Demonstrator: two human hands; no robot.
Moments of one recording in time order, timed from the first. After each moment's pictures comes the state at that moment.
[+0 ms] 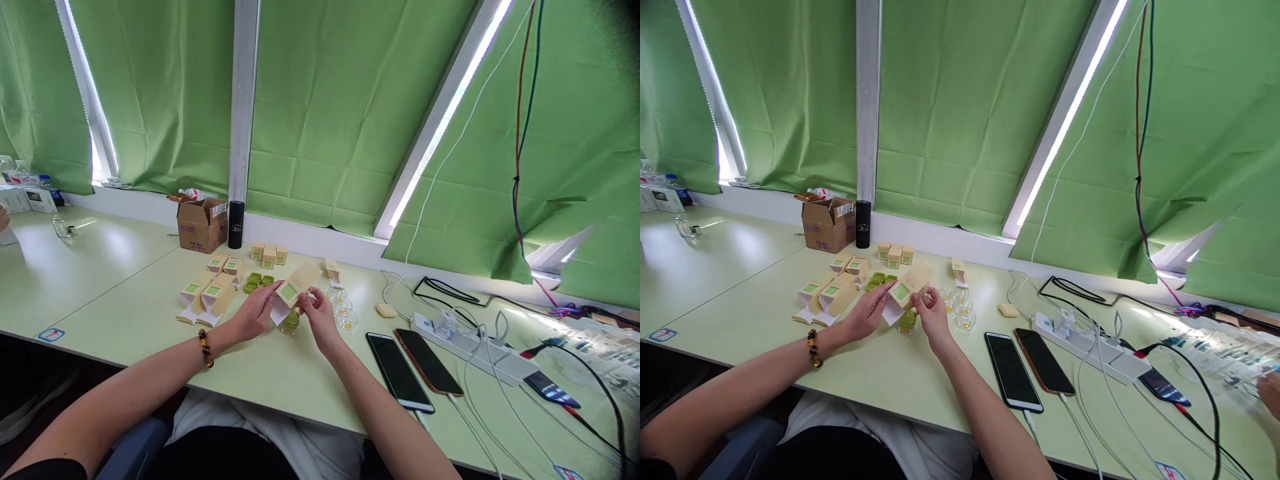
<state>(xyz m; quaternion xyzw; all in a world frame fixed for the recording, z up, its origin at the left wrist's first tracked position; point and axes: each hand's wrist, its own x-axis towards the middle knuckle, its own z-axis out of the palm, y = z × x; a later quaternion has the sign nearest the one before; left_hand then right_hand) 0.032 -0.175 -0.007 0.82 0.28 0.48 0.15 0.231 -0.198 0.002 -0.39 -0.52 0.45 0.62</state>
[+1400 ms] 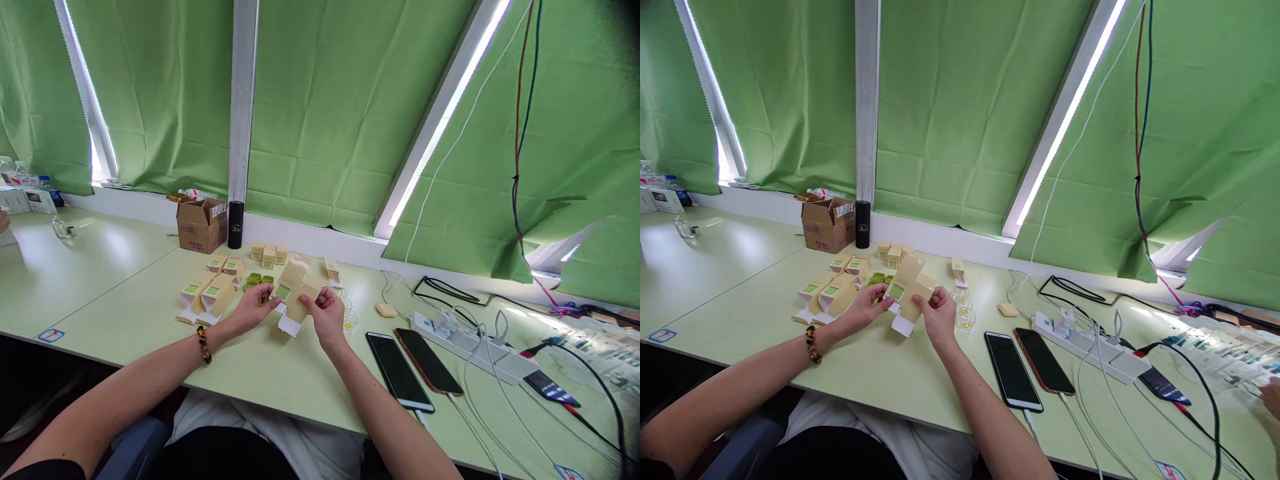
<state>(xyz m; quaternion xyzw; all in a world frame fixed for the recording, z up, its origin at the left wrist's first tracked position) 0.034 -0.169 0.002 0.73 0.30 0.48 0.37 0.238 -0.198 0.004 -0.38 -0.48 0.38 0.69</state>
